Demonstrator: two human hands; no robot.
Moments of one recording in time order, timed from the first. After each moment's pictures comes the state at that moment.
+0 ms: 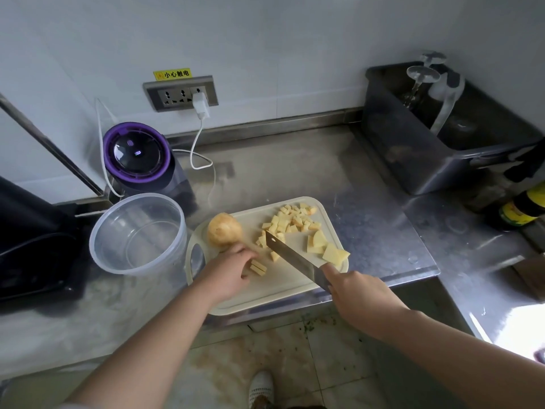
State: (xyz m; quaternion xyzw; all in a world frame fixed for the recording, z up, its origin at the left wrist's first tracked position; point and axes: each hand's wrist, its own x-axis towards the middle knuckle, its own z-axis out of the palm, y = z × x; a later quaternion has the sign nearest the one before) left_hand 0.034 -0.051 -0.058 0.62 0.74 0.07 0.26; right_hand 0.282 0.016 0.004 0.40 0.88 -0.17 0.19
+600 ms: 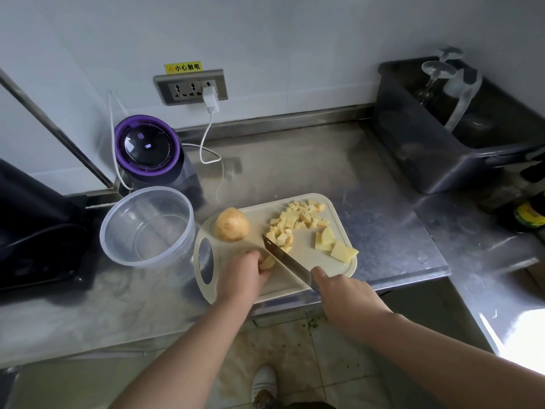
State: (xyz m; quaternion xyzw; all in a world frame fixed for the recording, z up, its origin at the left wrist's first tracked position) left_hand 0.068 -0.056 -0.080 0.49 0.84 0.15 0.16; right_hand 0.256 0.000 -0.008 0.40 0.87 -0.21 0.20
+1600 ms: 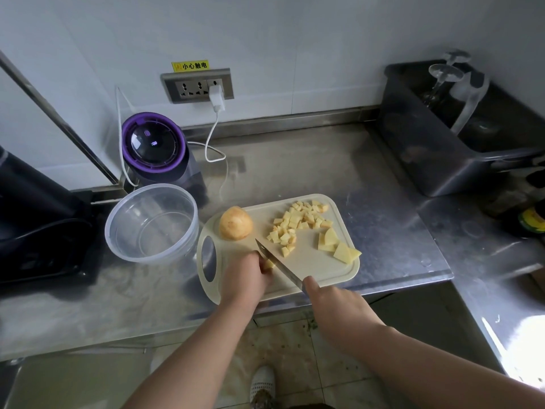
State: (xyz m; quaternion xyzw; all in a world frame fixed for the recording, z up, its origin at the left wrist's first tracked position) left_hand 0.076 -0.058 -0.081 0.41 0.88 0.17 0.19; right_hand 0.248 -0.019 0.001 0.36 0.88 -0.21 0.21
